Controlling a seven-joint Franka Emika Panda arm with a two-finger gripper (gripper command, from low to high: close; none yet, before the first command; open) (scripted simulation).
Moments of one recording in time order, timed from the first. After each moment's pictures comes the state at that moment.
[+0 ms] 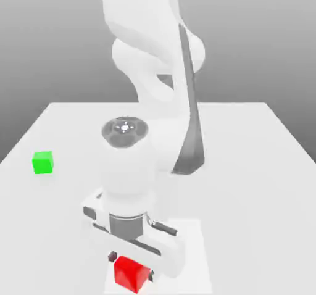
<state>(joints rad) -0.15 0.37 0.04 -2.48 -0.05 2.84 1.23</state>
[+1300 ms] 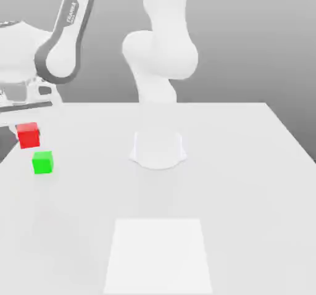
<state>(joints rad) -0.95 -0.19 -0.46 -2.86 -0.20 2.68 2.55</state>
